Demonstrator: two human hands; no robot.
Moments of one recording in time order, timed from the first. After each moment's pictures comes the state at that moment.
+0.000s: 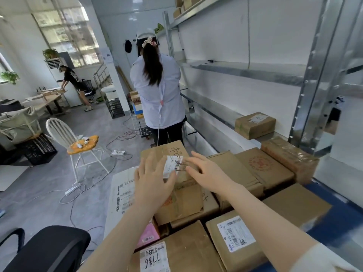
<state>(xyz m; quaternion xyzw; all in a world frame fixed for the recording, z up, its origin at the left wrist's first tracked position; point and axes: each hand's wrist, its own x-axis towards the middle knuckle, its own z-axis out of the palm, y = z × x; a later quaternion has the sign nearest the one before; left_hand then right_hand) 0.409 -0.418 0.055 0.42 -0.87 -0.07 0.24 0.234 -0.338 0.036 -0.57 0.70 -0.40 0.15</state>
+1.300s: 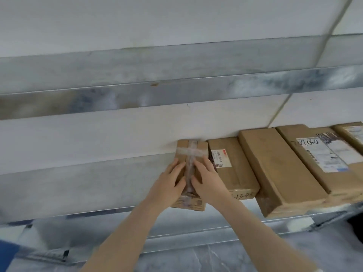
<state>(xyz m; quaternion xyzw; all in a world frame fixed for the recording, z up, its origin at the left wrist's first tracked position) 0.013 0.402 -0.108 -0.28 -0.90 -0.30 -0.11 0.073 0.553 -0.110 0.11 0.92 -0.36 -0.04</state>
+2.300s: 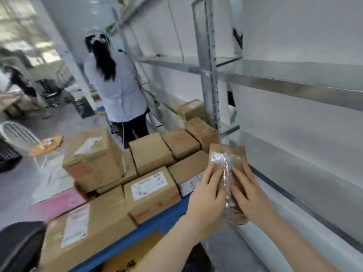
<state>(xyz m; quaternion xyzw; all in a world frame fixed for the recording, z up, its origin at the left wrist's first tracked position) 0.217 -0.028 -0.025 0.17 -0.92 -0.30 0.17 0.122 0.095 -0.038 -0.39 0.78 -0.48 0.08</state>
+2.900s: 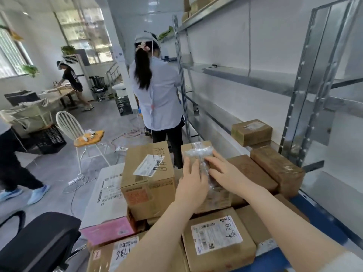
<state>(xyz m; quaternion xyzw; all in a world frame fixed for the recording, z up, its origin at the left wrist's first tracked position) 0.275 -0.314 0.038 0.40 -0.85 -0.27 0.20 0.125 -0.271 0.022 -0.58 0.70 -0.37 0.18</state>
